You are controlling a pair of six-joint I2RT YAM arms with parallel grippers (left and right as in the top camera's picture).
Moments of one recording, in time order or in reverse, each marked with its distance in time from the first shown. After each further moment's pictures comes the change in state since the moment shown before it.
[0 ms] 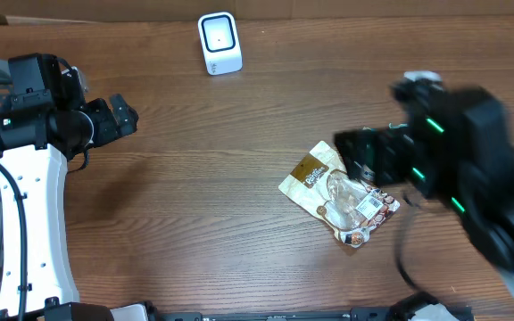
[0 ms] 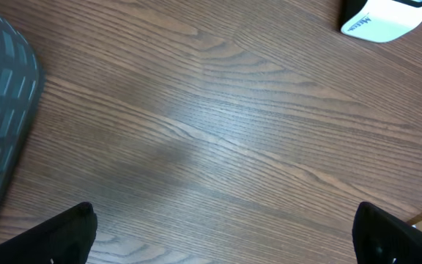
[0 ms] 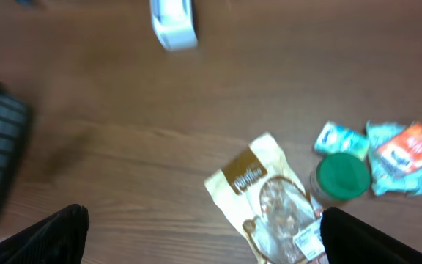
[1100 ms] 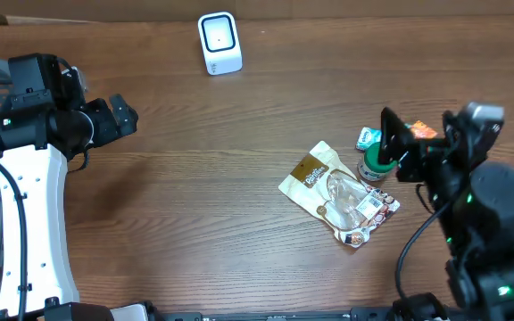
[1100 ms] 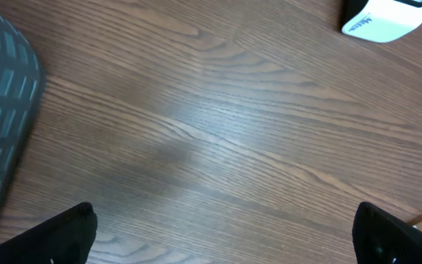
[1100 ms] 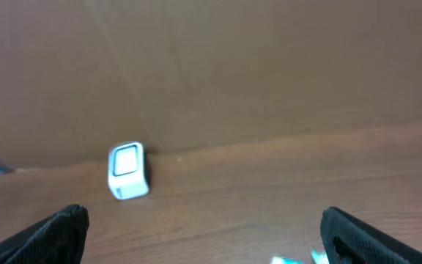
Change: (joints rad) left arm 0.000 0.000 0.000 0.000 -0.003 0.000; right arm -0.197 -0.440 -0.772 0.891 0.113 -0.069
